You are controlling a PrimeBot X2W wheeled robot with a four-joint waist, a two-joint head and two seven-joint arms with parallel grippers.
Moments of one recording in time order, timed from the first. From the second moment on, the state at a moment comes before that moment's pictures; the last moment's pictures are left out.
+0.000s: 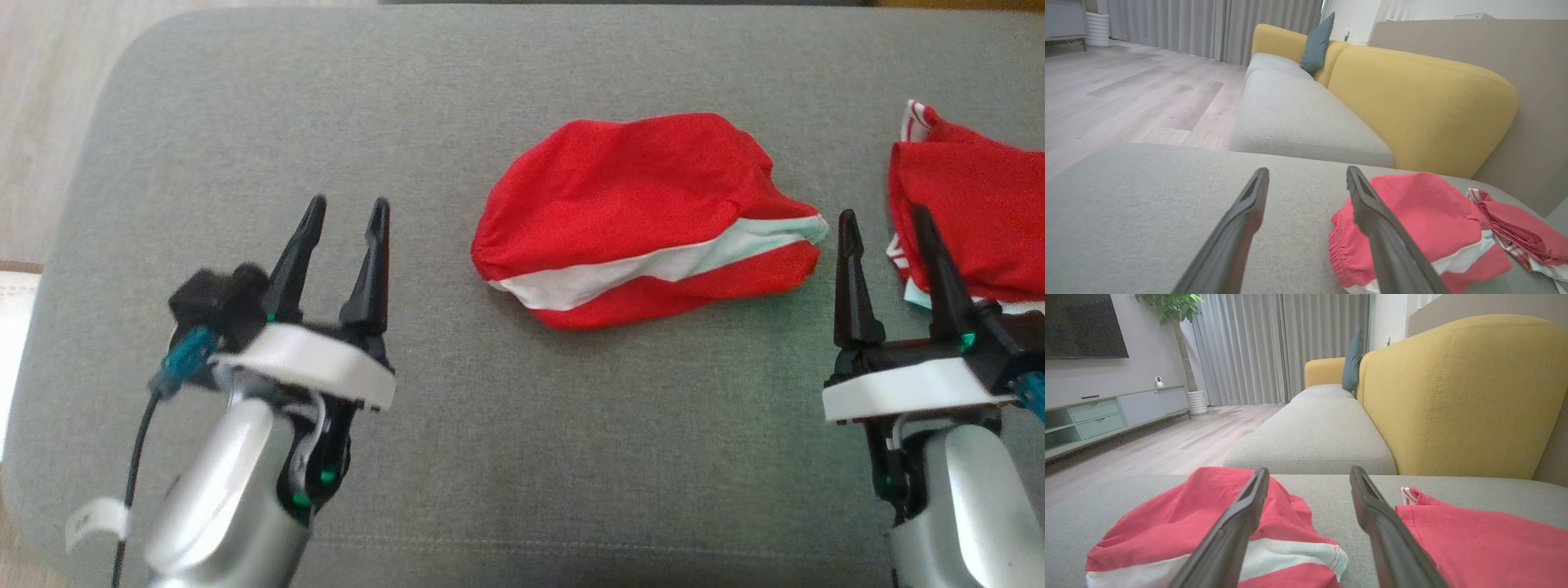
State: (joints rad) left arm -0.36 0.21 -0.47 0.22 -0.56 0.10 -0.25; right arm -0.18 -0.05 -0.04 0.14 0.09 0.13 -0.19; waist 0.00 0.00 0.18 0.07
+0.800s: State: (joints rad) left arm -0.28 0.11 -0.45 0.39 -0.44 -0.10 -0.25; right arm -0.17 -0.05 -0.04 0.13 0.09 0.13 -0.17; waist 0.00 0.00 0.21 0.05
